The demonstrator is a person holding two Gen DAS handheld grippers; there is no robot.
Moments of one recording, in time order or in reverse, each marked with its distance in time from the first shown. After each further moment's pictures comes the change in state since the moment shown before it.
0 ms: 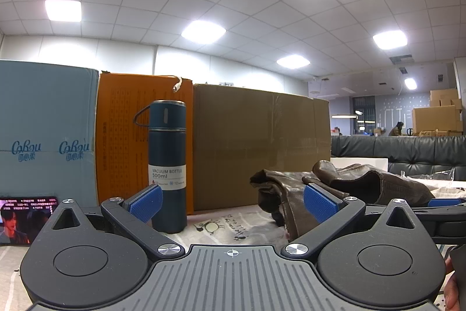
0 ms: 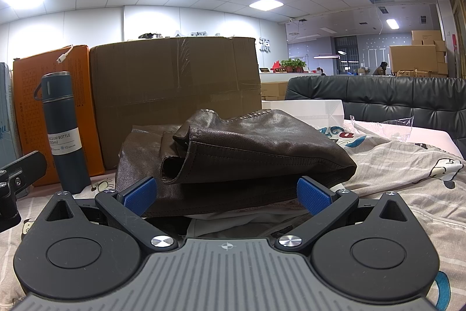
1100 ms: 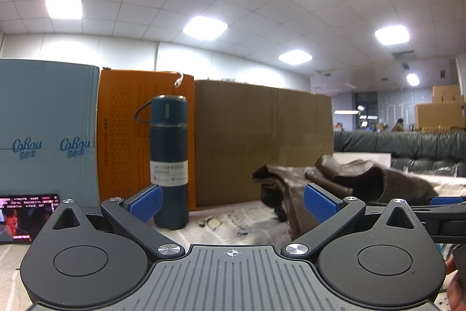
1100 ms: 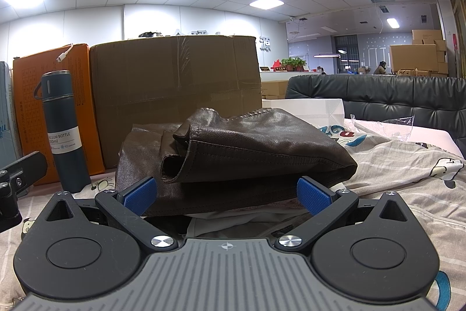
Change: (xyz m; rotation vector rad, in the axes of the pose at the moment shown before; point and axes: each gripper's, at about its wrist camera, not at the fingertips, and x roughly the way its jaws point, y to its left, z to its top) left arm 0.005 -0.001 0.000 0.012 0.037 0.017; right arm 0.000 0.001 -0.001 -0.002 0.012 0.005
